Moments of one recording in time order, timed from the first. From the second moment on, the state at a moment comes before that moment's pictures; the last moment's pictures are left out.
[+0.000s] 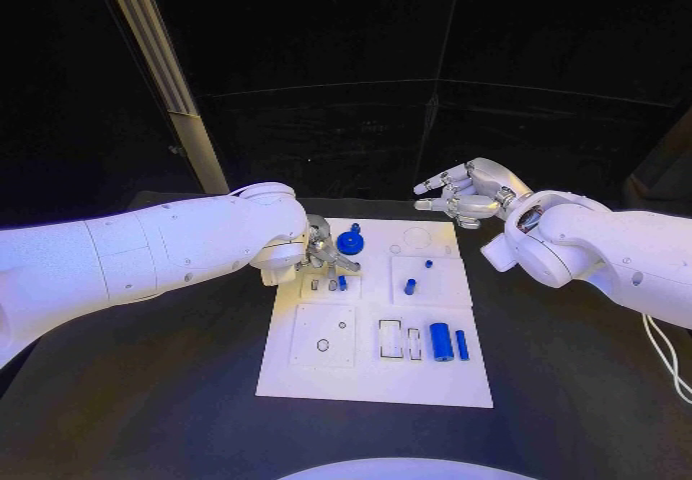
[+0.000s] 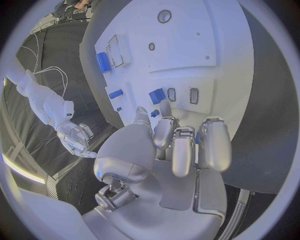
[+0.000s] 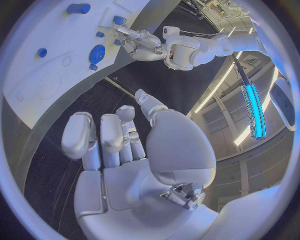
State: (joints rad) left arm 1.42 -0.51 -0.22 1.30 -0.85 0.12 -0.65; left_hand 1.15 0.20 -0.36 0.13 0.07 0.98 0.04 0.41 0.94 1.42 -0.03 1.21 1.31 1.47 -0.08 1.53 1.31 0.08 1.41 0.02 1.42 1.26; right arm 1.31 -0.86 -0.09 1.48 -0.69 -0.36 0.13; right_hand 1.20 -0.10 0.29 -0.07 0.15 0.96 0.12 0.07 0.10 1.24 0.03 0.92 0.96 1.45 -0.04 1.17 1.07 0.08 1.35 0.07 1.32 1.16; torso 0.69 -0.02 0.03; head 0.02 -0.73
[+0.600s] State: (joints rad) left arm 1.41 -0.50 -0.23 1.29 -0.86 0.15 -0.65; left_hand 1.16 0.20 -0.36 0.13 0.09 0.97 0.05 0.34 0.94 1.42 -0.03 1.21 1.31 1.47 -0.08 1.53 1.31 0.08 1.41 0.02 1.42 1.27; right arm 1.31 -0.85 -0.09 1.48 -0.69 -0.36 0.13; right_hand 1.20 -0.10 0.29 -0.07 0.15 0.96 0.12 0.07 0.10 1.24 0.03 0.92 0.96 1.45 -0.04 1.16 1.07 0.08 1.35 0.07 1.31 1.16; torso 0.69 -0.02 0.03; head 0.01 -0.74
